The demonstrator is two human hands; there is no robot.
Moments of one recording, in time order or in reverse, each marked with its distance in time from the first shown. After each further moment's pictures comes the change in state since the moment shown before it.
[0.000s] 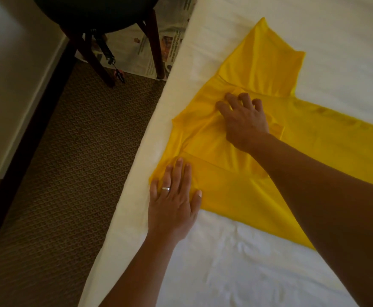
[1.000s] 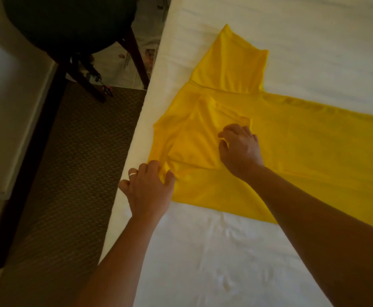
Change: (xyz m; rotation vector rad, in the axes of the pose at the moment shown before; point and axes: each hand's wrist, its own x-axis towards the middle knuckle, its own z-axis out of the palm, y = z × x) left_hand 0.029 0.007 -0.057 -0.137 0.008 -0.350; right_hand -0.096 0.008 0.014 0.579 0.105 0.284
